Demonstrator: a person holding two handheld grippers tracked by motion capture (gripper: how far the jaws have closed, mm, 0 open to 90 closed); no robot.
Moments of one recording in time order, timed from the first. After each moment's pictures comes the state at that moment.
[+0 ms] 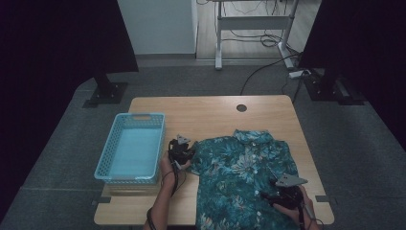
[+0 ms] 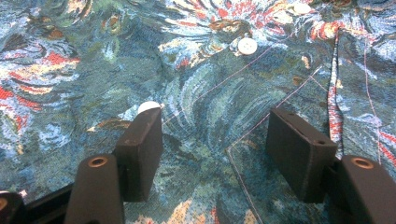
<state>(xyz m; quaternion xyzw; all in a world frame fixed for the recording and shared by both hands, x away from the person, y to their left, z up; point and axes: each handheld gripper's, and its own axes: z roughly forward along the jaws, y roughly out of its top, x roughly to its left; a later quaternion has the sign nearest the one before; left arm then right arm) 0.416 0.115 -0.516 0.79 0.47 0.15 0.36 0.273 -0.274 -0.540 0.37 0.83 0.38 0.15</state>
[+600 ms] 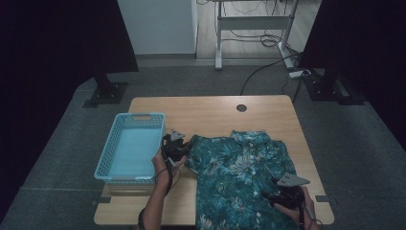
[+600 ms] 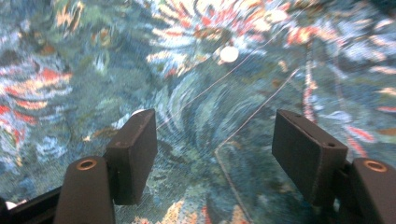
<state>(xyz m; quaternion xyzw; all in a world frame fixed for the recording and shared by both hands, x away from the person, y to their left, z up) 0.404 0.129 -0.475 0.78 0.46 0.17 0.40 0.270 -0.276 -0.530 0.39 0.82 0.39 0.16</state>
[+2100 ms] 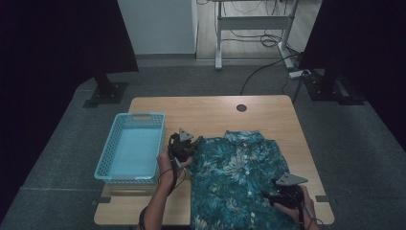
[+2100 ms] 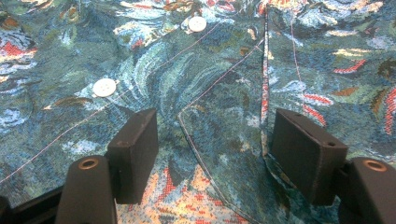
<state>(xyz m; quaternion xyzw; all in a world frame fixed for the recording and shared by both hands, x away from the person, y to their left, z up) 0.395 0.099 -0.459 0.81 0.42 0.18 0.37 0.275 -0.275 -0.538 0.39 0.83 0.36 0.15</state>
